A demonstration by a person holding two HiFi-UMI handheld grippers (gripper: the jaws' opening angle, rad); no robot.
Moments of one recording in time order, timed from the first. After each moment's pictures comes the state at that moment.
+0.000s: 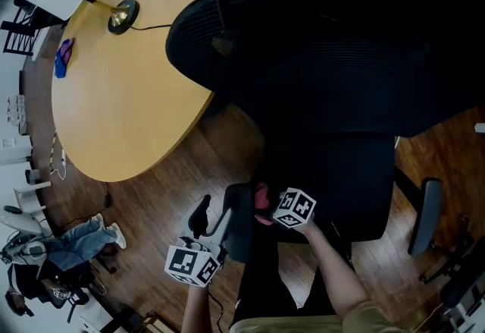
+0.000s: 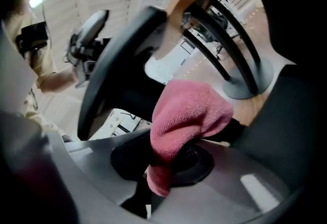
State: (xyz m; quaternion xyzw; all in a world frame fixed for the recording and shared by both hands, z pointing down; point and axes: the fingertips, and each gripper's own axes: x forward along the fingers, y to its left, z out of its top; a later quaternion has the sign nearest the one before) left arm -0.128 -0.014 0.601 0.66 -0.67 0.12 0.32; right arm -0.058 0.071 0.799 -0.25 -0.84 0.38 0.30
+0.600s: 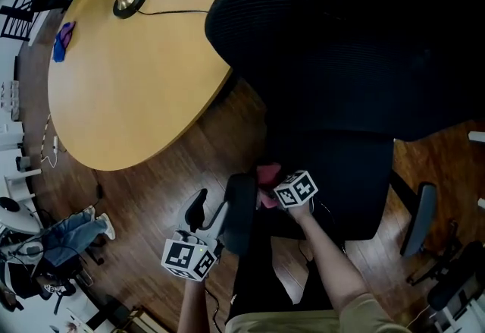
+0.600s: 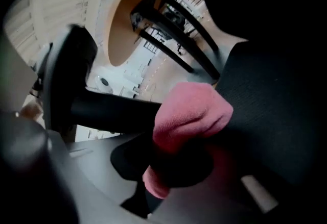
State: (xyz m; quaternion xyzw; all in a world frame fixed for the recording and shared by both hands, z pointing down) left arm -0.128 0.001 0.605 0.65 -0.69 0.10 0.32; right arm -0.045 0.011 0.850 -0.08 -0.80 0.45 0.38
